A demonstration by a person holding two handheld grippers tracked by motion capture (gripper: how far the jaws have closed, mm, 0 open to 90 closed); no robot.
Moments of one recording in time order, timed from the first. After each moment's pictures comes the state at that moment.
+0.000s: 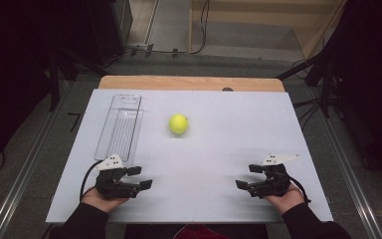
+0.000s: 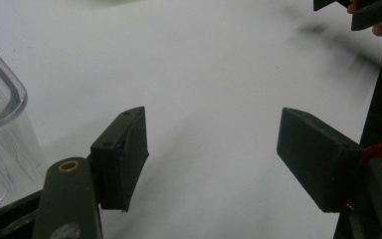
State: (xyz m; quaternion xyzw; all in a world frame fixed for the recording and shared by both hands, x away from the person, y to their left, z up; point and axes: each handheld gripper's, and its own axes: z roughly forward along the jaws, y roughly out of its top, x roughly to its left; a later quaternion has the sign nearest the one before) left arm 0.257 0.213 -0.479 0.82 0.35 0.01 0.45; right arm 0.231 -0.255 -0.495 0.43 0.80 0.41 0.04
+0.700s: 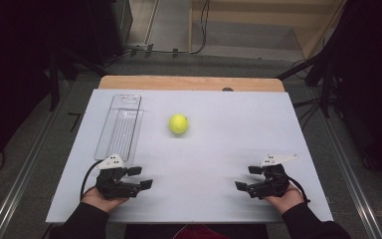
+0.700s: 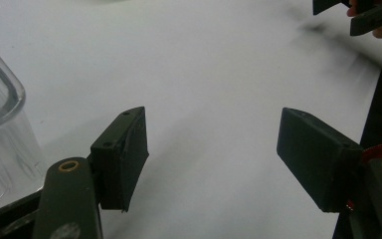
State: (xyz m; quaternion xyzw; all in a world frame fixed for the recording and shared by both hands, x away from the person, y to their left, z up) left arm 0.258 0.211 -0.478 0.82 0.36 0.00 0.44; right arm 0.231 -0.253 -0.498 0.44 0.81 0.40 0.03
